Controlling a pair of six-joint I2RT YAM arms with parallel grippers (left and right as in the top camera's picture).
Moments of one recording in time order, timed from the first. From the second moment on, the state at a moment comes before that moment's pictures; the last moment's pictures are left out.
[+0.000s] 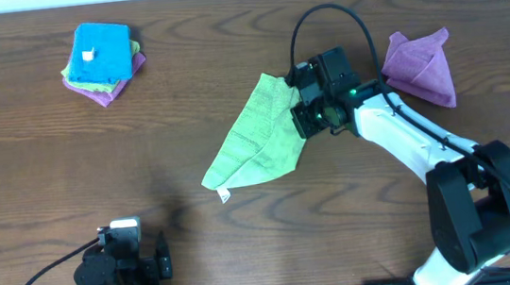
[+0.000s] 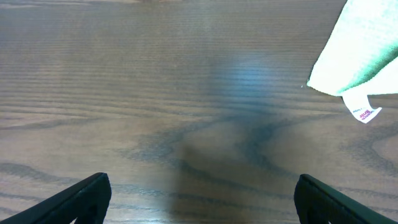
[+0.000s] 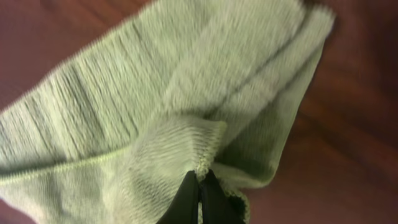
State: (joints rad) left arm 0.06 0.02 0.33 -1.02 0.04 0.09; right arm 0.35 1.80 1.15 -0.48 -0.24 -0.02
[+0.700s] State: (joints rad) left arm 0.06 0.02 0.33 -1.02 0.04 0.09; right arm 0.35 1.76 1.16 -1.11 -0.01 0.20
